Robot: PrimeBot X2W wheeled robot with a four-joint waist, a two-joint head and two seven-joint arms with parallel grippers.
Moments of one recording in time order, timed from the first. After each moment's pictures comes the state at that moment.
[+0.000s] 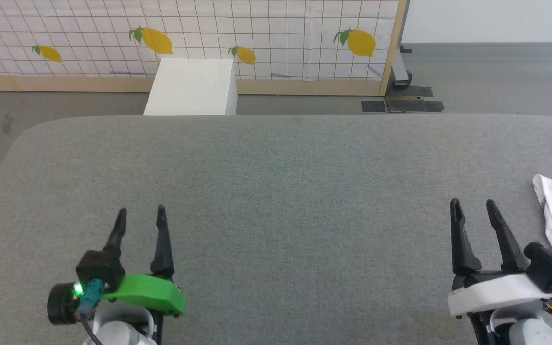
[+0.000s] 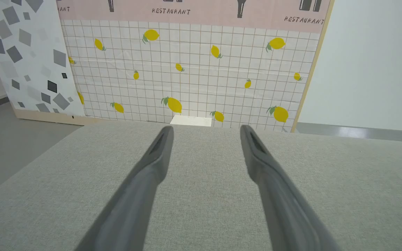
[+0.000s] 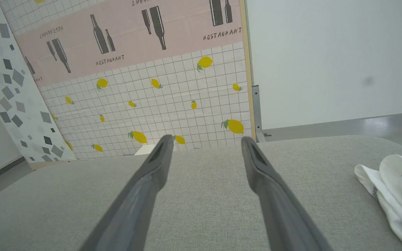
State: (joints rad) left arm -0.08 0.09 -0.05 0.16 -0.18 0.03 -0.25; right arm -0.04 -0.05 -0.06 0.15 0.23 0.13 -0.26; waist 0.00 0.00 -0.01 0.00
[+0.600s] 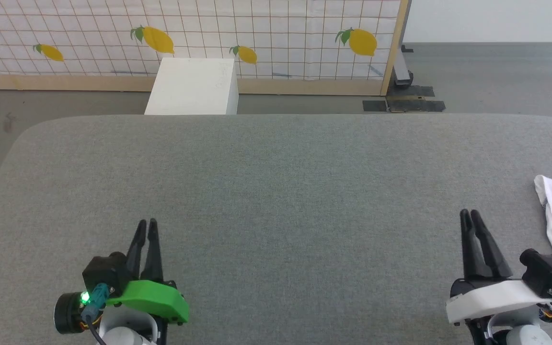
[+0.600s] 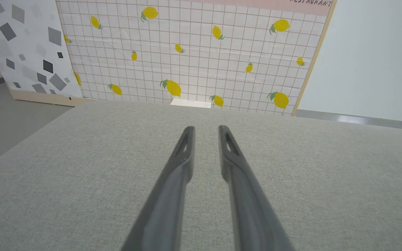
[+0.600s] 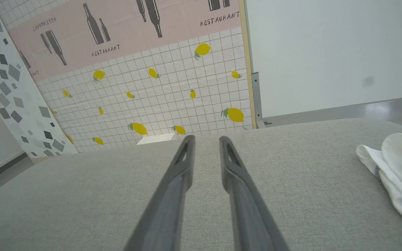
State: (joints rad) left arm -0.07 0.09 -0.06 0.23 -0.20 0.03 -0.25; right arm -0.03 -0.05 -0.05 0.19 0.26 0.13 -0.26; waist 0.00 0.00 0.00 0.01
